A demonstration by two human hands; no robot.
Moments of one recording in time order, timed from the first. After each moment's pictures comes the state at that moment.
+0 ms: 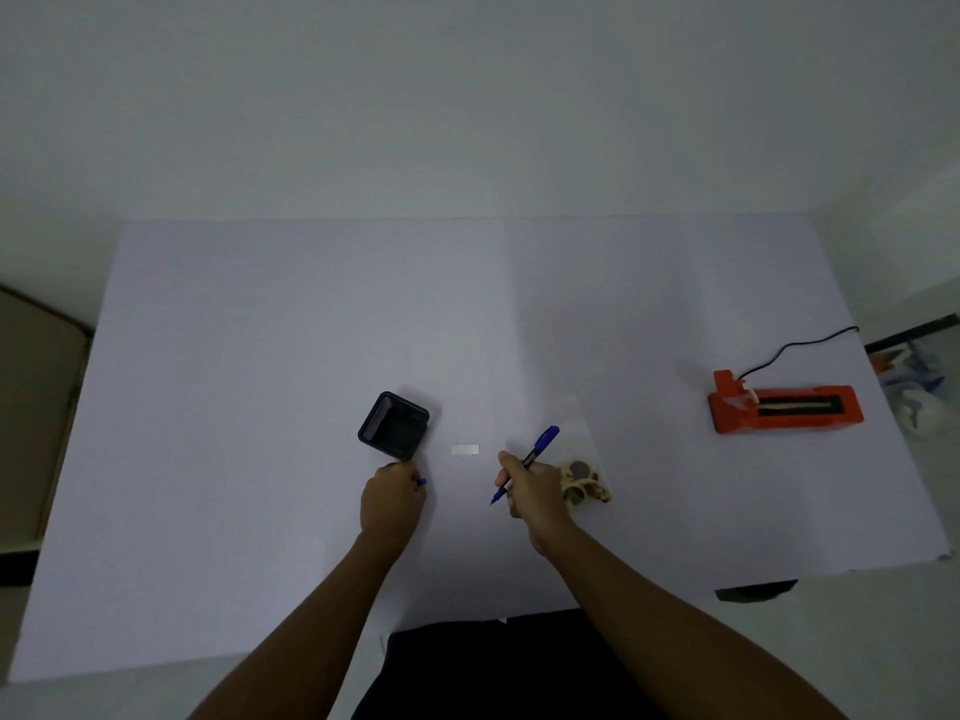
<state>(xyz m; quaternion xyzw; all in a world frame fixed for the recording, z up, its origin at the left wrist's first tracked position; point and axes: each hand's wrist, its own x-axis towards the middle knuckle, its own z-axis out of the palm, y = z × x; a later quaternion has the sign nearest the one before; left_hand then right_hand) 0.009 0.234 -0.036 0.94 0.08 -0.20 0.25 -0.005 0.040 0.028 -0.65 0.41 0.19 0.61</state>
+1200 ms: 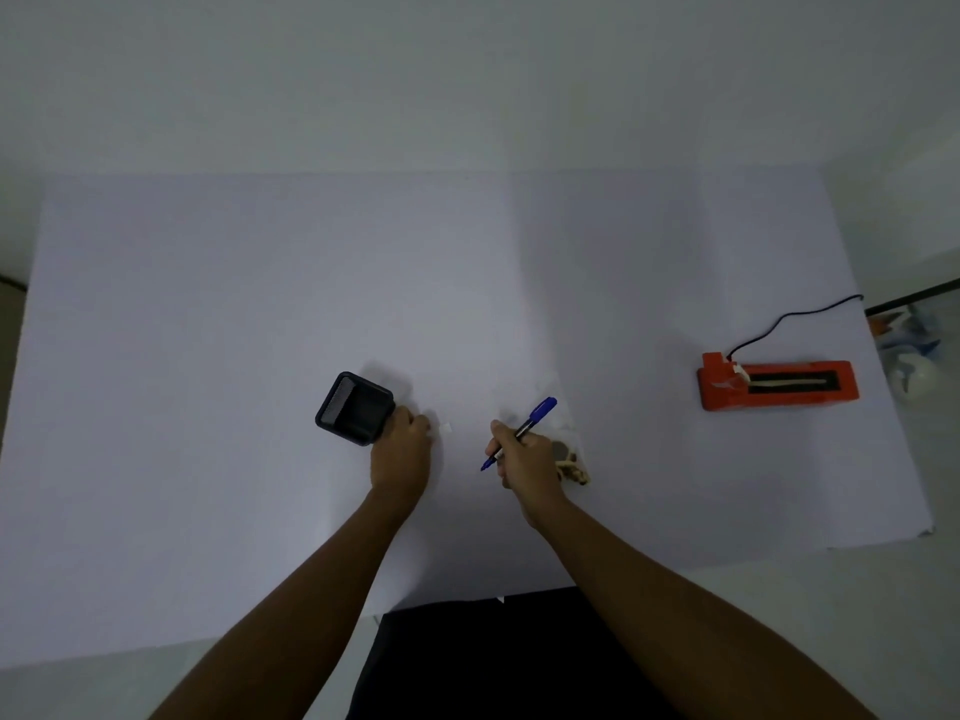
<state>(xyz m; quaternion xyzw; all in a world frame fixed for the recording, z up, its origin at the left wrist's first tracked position) 0.040 0.175 -0.064 0.97 -0.03 -0.18 0.16 0.010 0.005 0.009 -0.66 0.40 0.18 0.62</state>
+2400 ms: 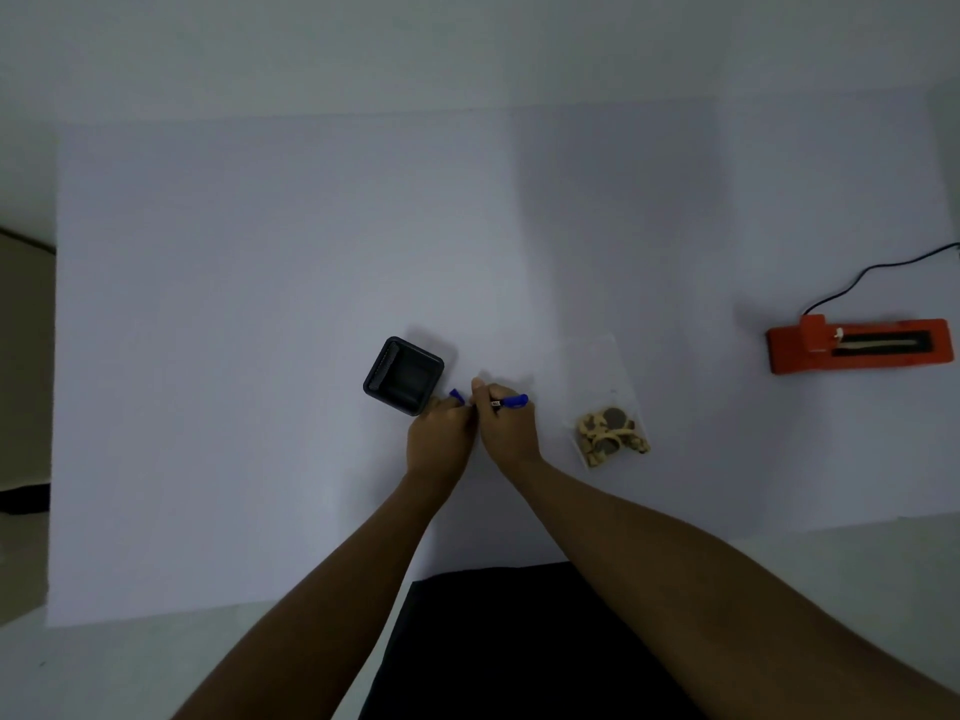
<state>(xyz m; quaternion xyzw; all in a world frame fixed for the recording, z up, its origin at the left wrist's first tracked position) 0.028 0.201 -0.058 0.96 -0.08 -0.18 0.19 0.026 0.091 -0.064 -0.79 0.24 0.12 0.55</state>
